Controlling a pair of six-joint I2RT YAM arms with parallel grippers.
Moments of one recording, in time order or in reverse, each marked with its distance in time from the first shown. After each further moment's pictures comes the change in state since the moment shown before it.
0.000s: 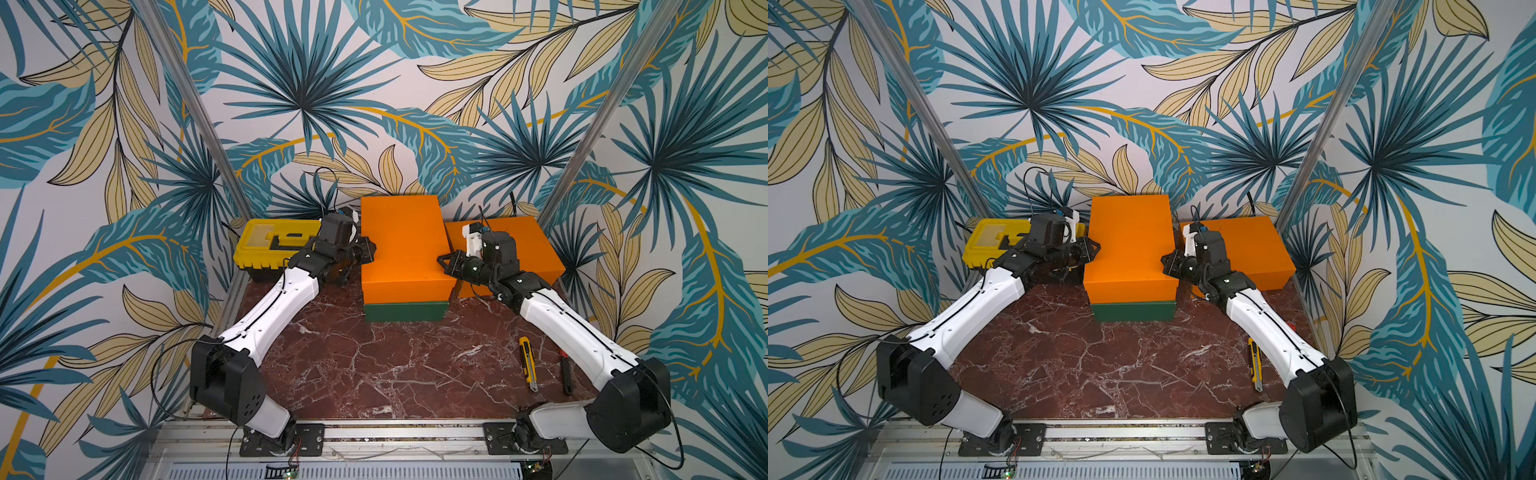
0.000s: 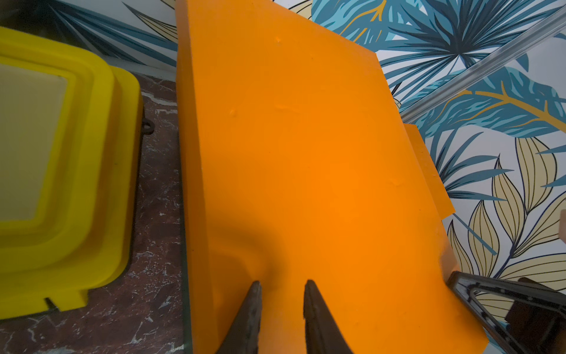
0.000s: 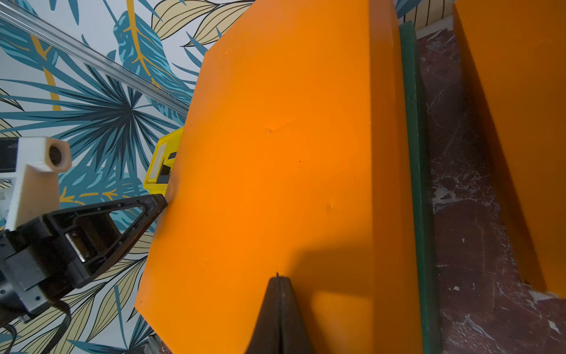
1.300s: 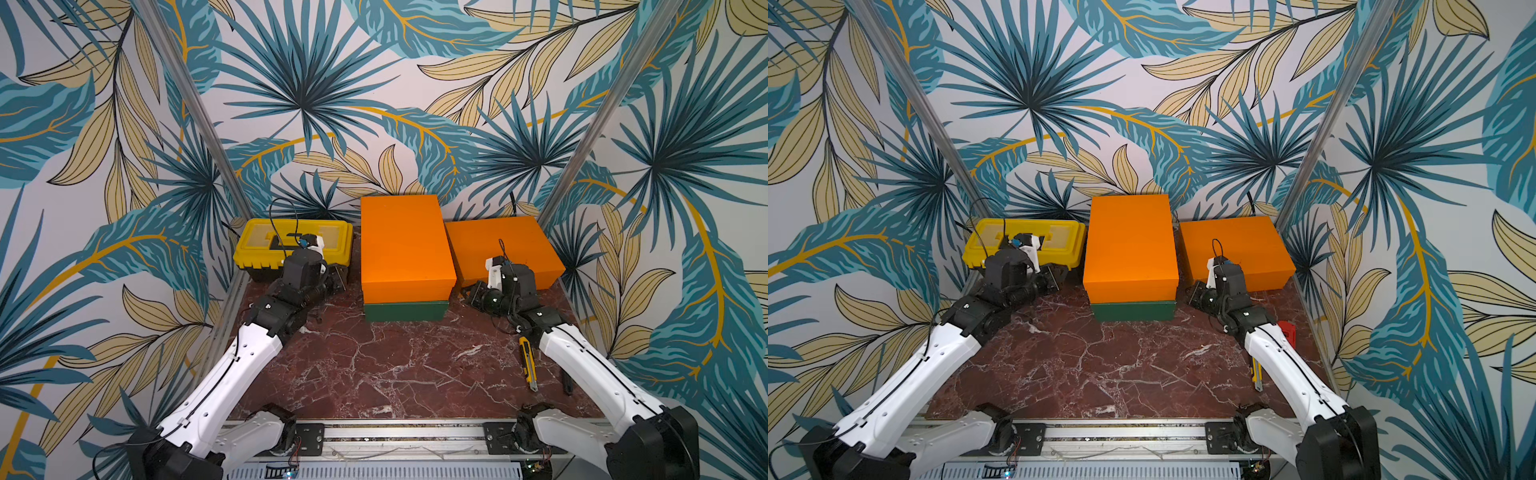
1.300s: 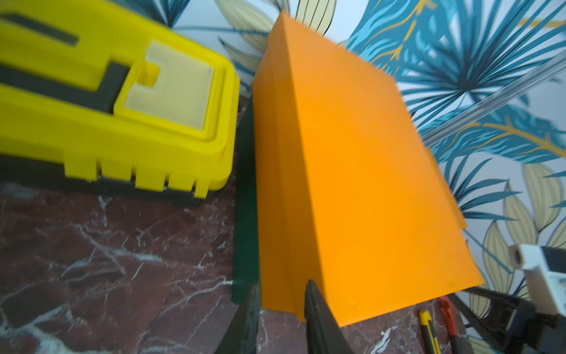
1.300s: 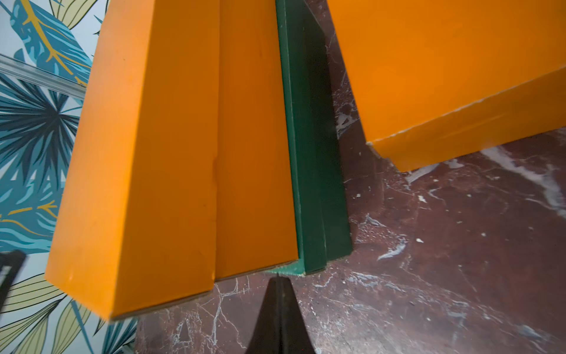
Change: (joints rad) left arm 0.017 -0.437 -0.293 -0.023 -0.153 -0.045; right arm -0.090 -0.251 -0.297 -0.085 0.064 0.027
